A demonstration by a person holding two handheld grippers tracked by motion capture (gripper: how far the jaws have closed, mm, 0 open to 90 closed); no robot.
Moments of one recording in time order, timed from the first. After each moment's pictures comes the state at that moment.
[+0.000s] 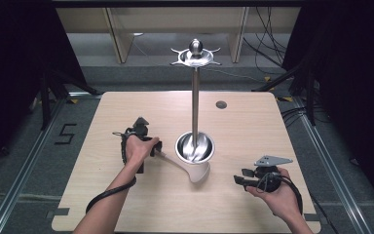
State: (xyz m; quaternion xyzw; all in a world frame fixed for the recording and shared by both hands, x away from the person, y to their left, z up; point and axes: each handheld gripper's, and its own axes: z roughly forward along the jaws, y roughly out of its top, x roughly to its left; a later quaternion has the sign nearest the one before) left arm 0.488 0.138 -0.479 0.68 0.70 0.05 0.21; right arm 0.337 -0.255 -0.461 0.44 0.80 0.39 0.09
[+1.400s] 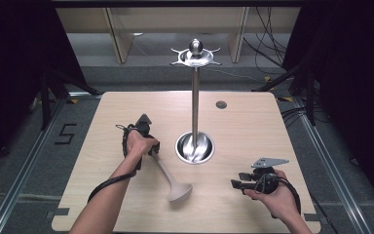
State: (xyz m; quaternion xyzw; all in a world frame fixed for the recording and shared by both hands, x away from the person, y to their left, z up) left arm 0.502 0.138 -0.478 0.74 0.66 0.03 0.14; right arm 0.337 -0.251 -0.465 0.44 0.81 0.38 0.06
